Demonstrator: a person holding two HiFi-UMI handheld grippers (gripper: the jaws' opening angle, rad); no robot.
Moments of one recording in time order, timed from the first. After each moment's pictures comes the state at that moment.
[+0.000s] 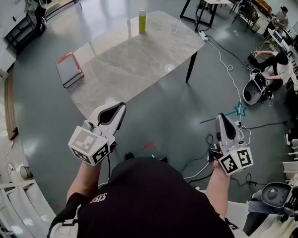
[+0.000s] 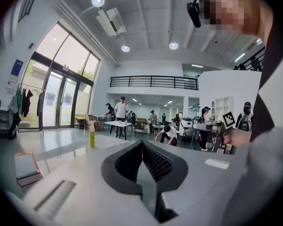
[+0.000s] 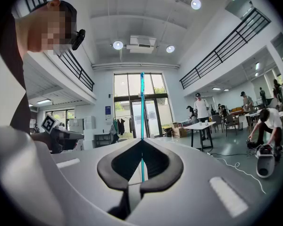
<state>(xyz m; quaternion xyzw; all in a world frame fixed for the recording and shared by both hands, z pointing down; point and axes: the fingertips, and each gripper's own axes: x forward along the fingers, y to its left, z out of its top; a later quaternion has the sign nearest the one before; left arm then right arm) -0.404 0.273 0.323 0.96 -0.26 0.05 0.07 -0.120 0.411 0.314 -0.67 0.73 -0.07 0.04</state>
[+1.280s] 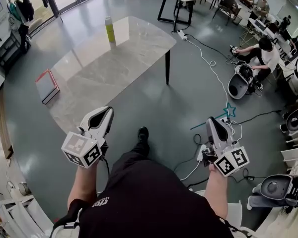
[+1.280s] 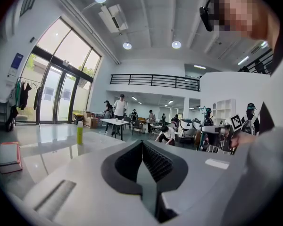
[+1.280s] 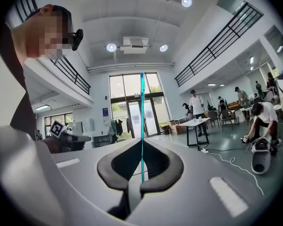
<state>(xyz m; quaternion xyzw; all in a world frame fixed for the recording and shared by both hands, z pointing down) -0.284 0.296 0.339 0.96 -0.26 0.05 0.09 -0.006 0.474 0.327 -0.67 0.73 -0.09 0.06</state>
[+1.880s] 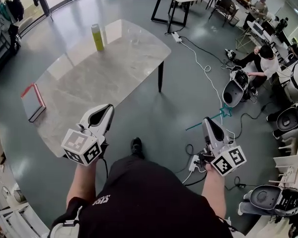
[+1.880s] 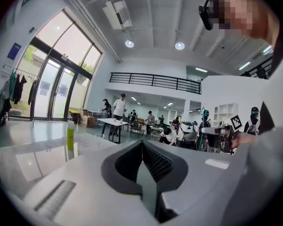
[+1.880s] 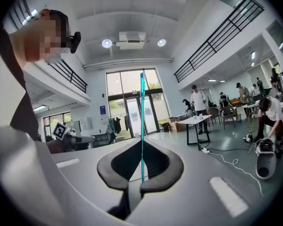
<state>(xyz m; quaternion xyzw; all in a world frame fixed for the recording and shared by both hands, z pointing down) -0.179 0.170 0.343 0.96 -0.25 0.04 0.11 0.083 0.348 0.323 -0.67 0.73 -0.12 0.05</state>
